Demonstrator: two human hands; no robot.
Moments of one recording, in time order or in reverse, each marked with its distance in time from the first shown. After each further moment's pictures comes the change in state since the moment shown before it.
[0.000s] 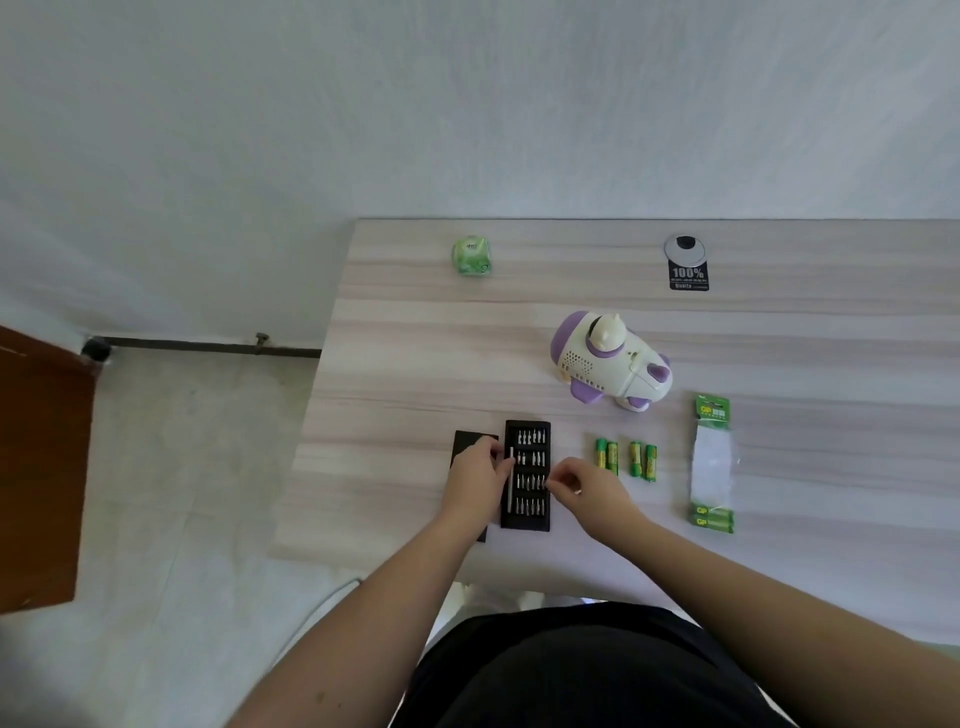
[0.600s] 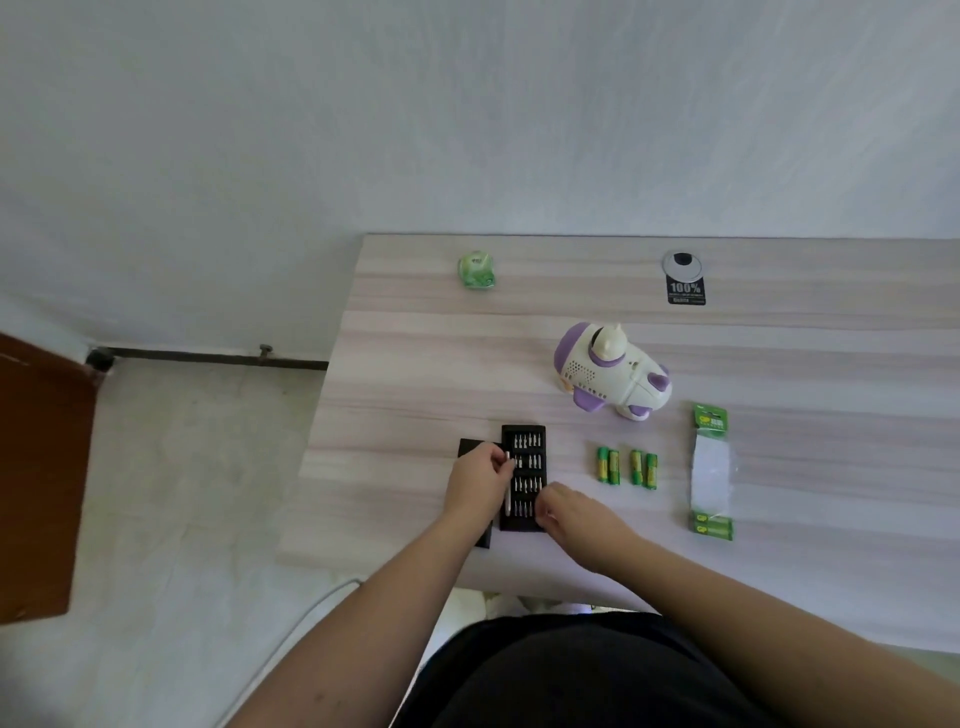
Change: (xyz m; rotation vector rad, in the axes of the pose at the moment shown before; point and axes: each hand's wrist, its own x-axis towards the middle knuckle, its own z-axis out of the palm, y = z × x) left_hand -0.001 0.003 -0.014 -0.023 0.000 -0.011; right_hand -0.015 -0.014 0.014 -0.358 -0.175 -0.224
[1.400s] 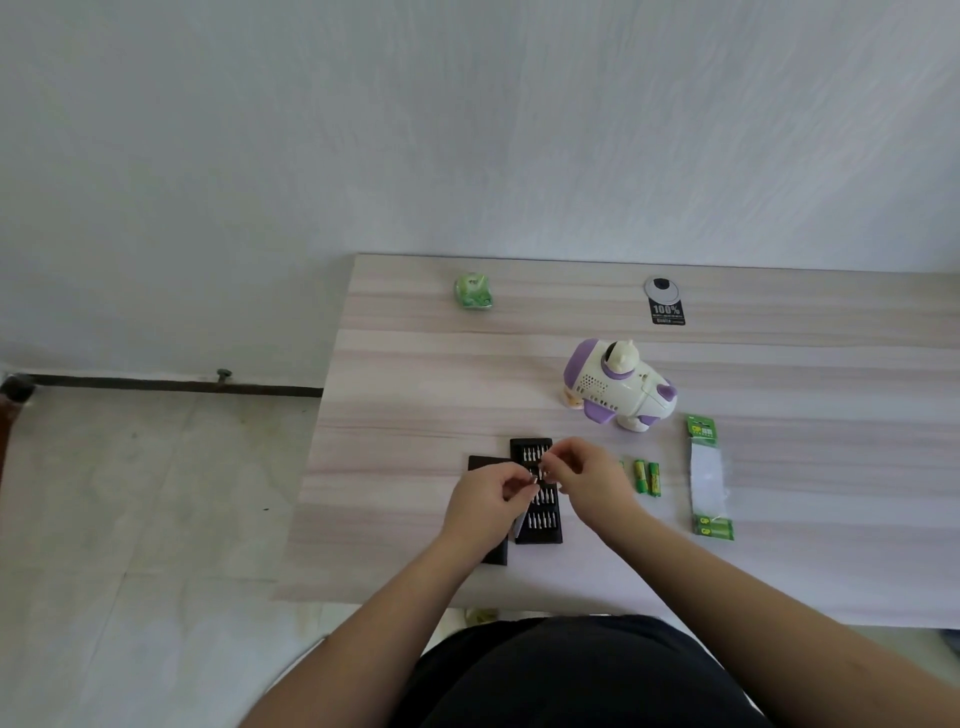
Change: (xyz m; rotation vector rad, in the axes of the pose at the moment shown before) left_hand -0.019 -0.014 -0.042 -0.220 -0.156 0.339; right_hand 0.011 -0.066 -0.043 0.591 0.473 0.311
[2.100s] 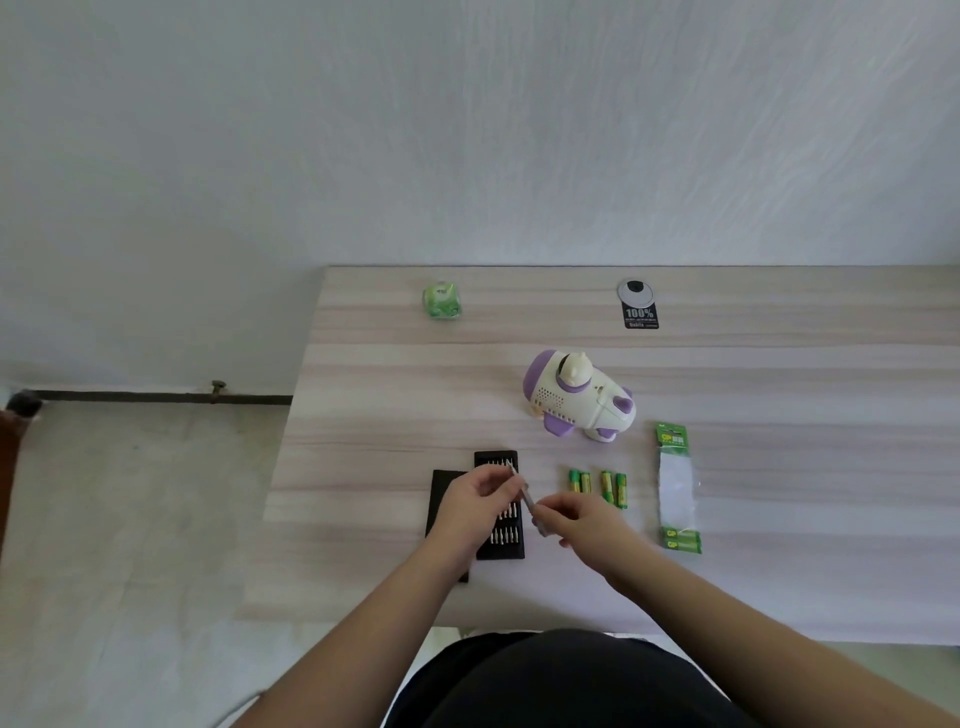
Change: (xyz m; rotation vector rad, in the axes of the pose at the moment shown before) left_hand 0.018 0.033 0.040 -0.569 0.025 -0.297; right_hand -0.013 0.044 -0.046 0.066 -0.266 0.172
